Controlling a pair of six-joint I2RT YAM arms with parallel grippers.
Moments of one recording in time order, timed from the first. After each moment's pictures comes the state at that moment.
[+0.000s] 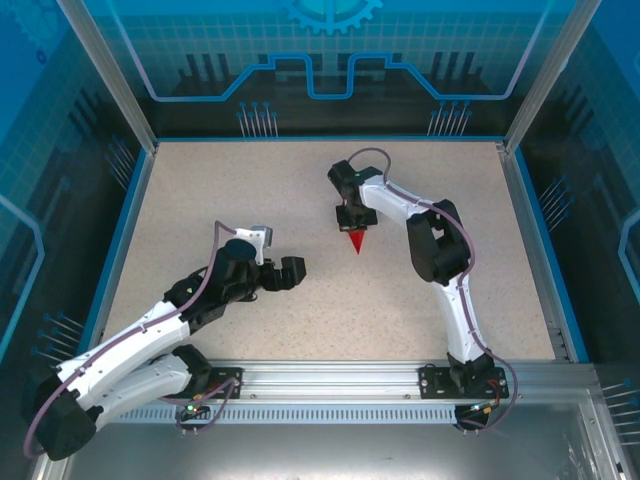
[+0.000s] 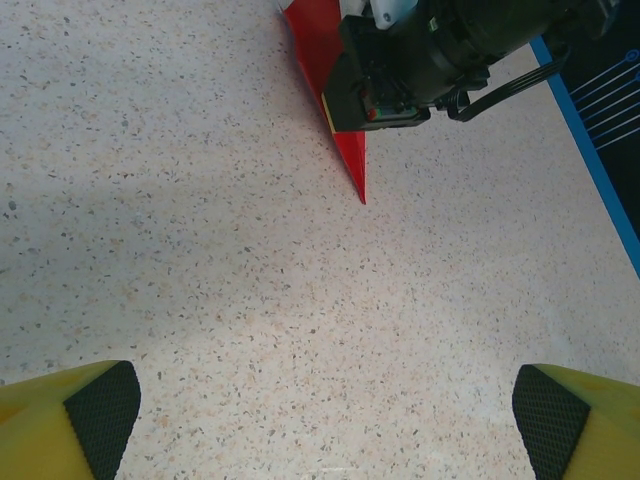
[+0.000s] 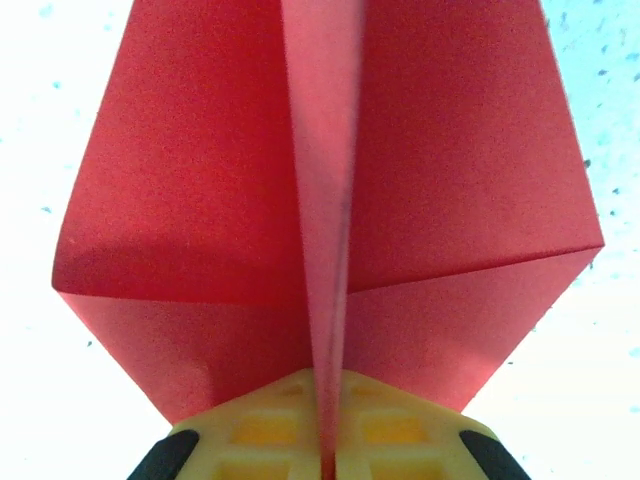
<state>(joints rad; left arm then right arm) -0.66 0.88 0.62 -0.33 -0.01 -0.66 0.52 2.29 1.86 -0.99 0.11 0.43</state>
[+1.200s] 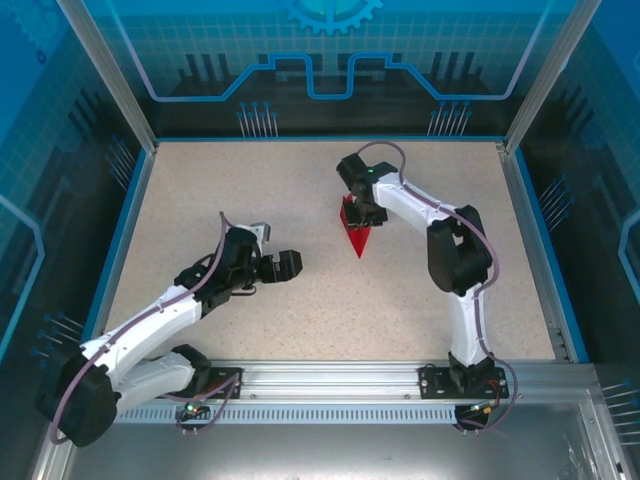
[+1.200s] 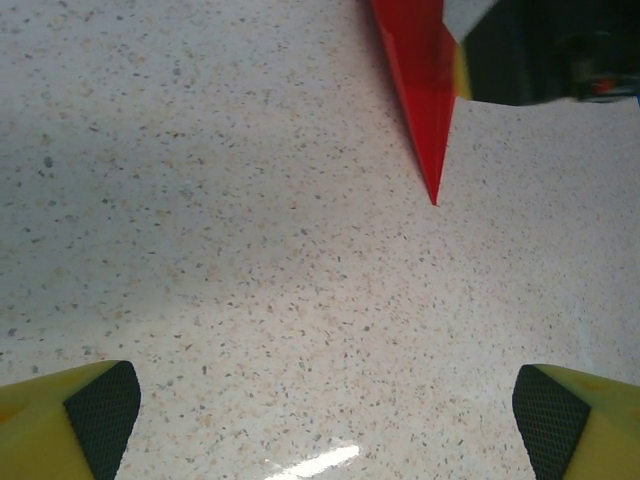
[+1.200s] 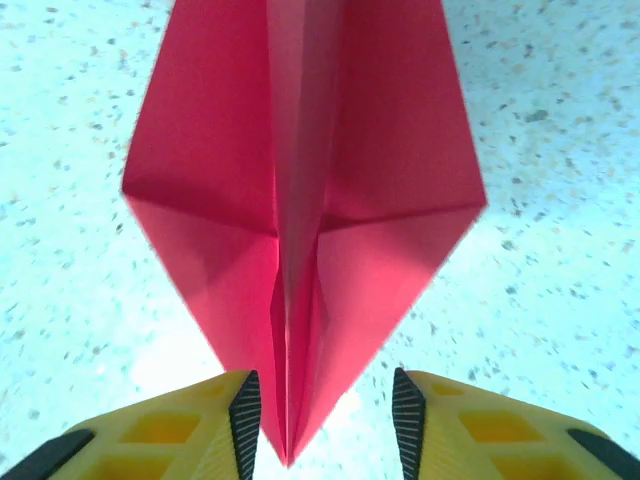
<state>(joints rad) -0.50 1.03 0.62 -0.31 0.12 -0.65 0.51 2.08 1.74 -1.01 0.11 0.39</state>
